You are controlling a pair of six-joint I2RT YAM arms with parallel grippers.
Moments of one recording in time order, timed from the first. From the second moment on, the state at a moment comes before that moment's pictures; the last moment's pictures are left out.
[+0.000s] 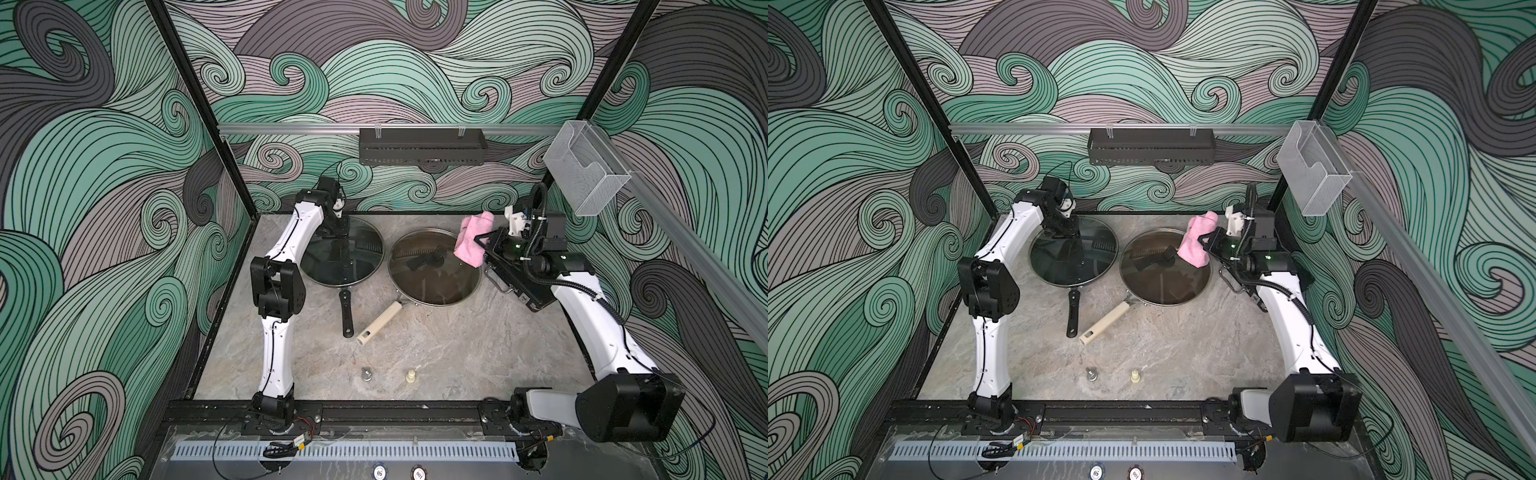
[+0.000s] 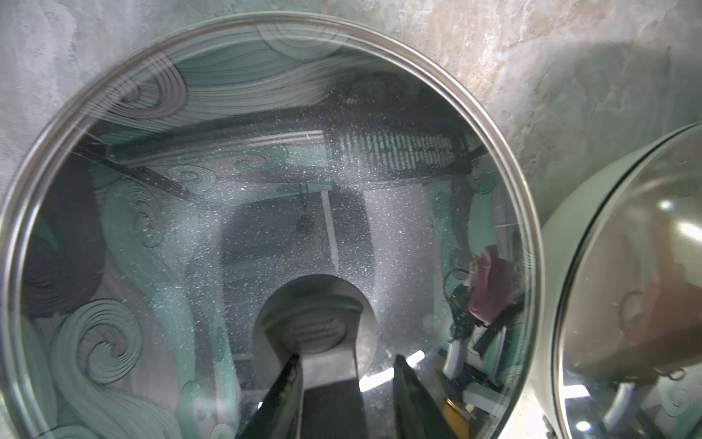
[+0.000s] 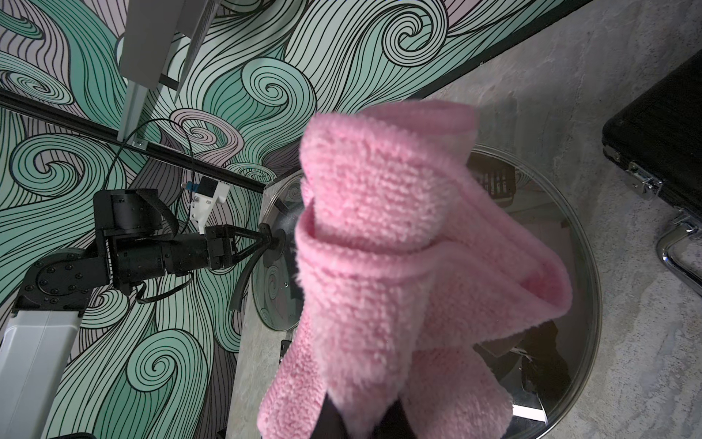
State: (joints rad) left arm -0.19 2.22 2.23 -1.20 0.09 -0.14; right arm 0.03 1.30 1.23 -0.53 -0.53 0.53
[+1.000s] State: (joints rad) left arm -0.22 2.28 2.28 -1.30 0.00 -0.06; right arm 0.03 1.30 1.21 -0.53 -0.53 0.54
